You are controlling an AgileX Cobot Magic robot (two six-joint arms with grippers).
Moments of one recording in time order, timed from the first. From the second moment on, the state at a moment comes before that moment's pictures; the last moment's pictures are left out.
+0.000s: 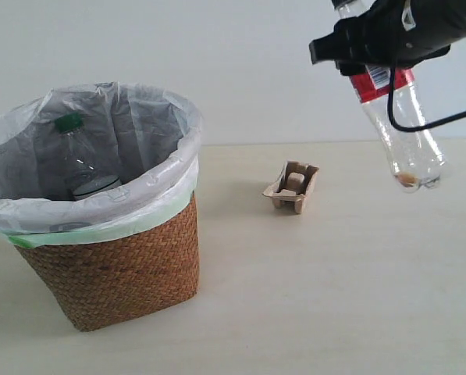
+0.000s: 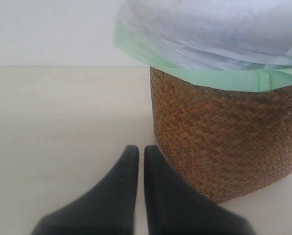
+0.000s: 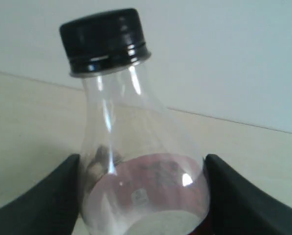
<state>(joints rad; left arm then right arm) -0.01 0.00 0.00 -0.26 0.31 0.24 0.48 1.52 -1.30 -0.73 0.53 0.70</state>
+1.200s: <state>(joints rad) -0.01 0.00 0.00 -0.26 0.31 0.24 0.68 1.57 -1.66 0.72 0.28 -0.04</state>
